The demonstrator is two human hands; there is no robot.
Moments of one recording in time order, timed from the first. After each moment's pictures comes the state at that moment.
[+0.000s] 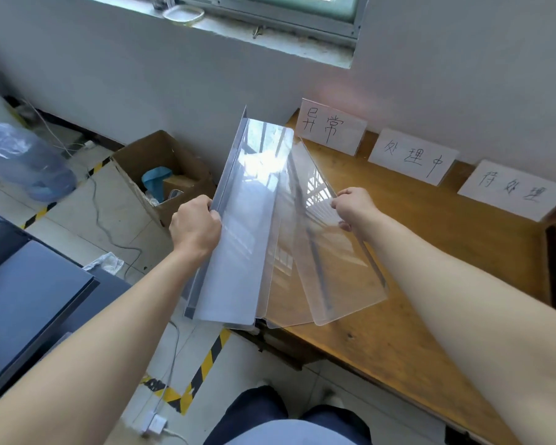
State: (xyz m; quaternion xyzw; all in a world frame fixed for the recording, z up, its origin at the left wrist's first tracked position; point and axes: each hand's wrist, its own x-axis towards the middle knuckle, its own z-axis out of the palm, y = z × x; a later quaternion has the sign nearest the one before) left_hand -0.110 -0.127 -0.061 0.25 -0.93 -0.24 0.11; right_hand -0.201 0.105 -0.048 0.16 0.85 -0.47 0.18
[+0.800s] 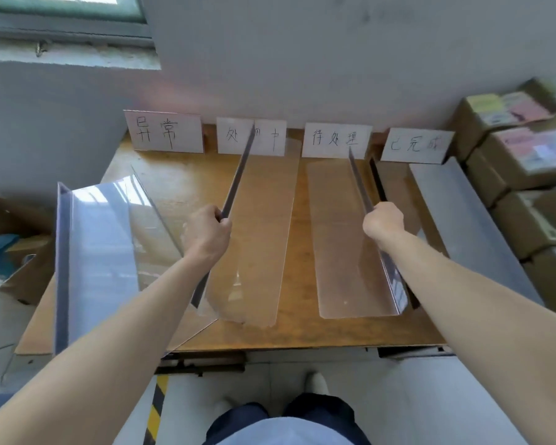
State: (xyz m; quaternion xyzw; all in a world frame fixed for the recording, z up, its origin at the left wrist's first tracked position) left_hand -0.147 0.106 -0.074 0.04 -0.94 -0.34 -0.02; right_hand -0.096 0.382 -0.061 0.42 0.85 -0.30 0.00
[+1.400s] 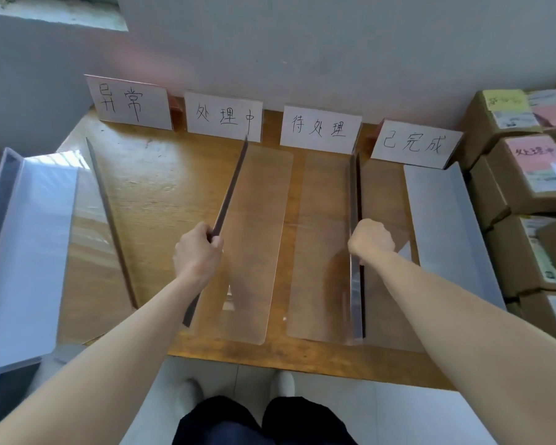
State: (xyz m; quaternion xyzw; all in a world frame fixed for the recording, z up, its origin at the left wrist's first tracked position) left_hand -0.117 0.214 -0.135 0.12 -0.94 -0.33 -0.03; right_hand -0.108 0.484 -0.106 0.33 0.92 -0.15 0.15
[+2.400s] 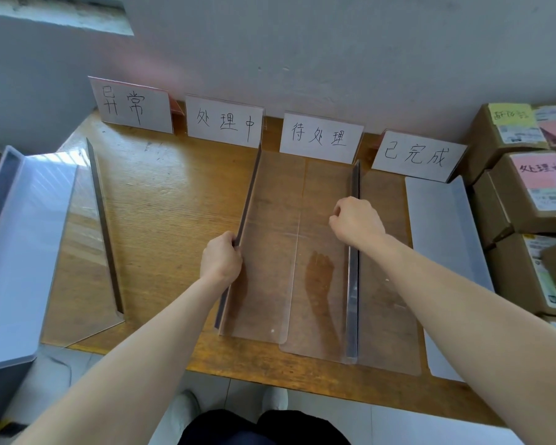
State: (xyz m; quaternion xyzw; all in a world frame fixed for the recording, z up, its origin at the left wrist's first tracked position) left_hand -0.132 0.263 -0.165 0.11 -0.93 -0.34 -0.09; right_hand -0.147 0.493 -0.088 0.12 0.98 -0.16 0.09
